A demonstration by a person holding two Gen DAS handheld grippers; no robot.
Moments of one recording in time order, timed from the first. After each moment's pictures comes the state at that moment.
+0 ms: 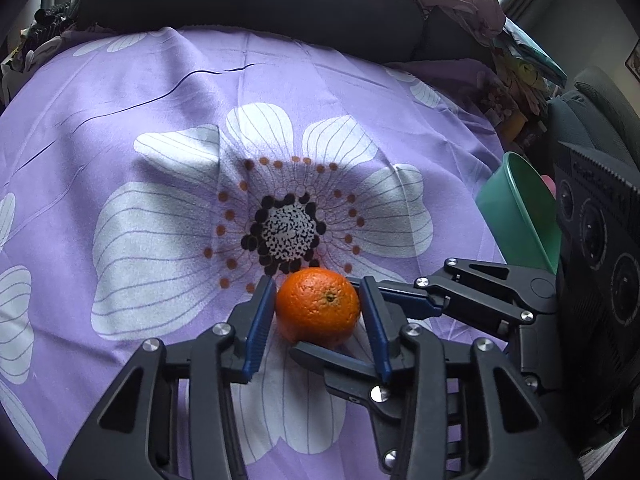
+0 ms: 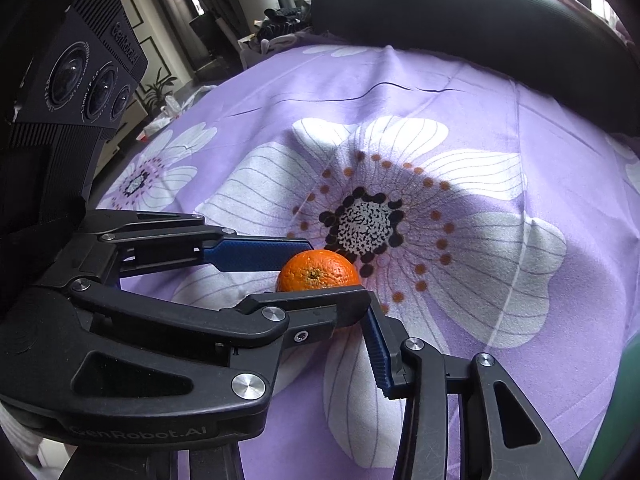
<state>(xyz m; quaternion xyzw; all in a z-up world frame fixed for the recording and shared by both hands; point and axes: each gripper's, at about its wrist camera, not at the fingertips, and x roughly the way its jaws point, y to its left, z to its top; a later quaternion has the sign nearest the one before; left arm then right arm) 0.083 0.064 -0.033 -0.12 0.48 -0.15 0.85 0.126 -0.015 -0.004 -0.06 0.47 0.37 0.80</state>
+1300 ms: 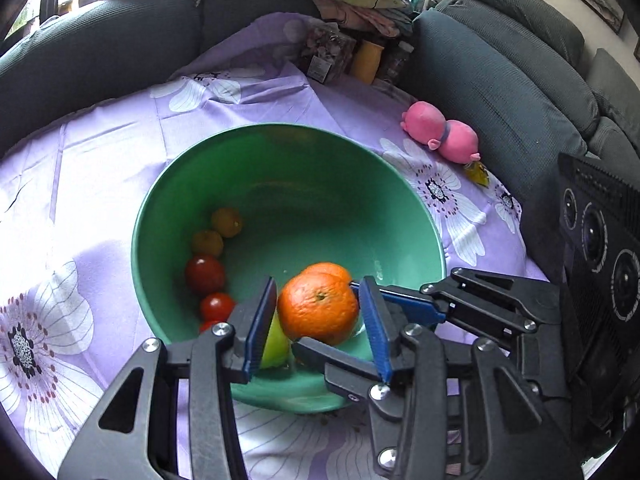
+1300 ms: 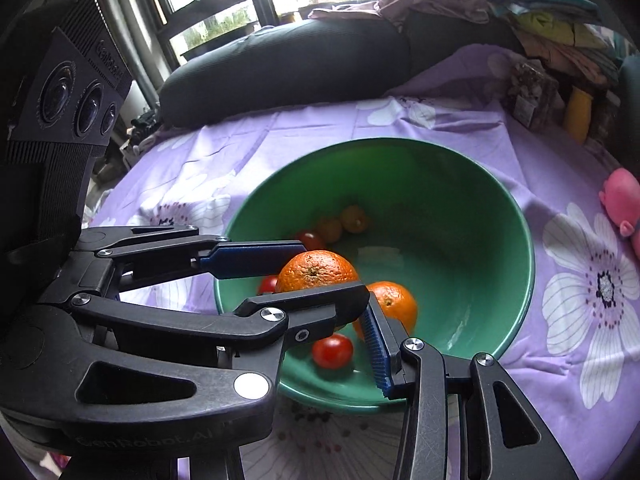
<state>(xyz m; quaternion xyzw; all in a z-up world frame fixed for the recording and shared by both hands) 0.086 -0.186 0.014 0.01 0.46 -0.31 0.83 0.077 -0.253 0.039 0.06 0.44 0.16 0.88</state>
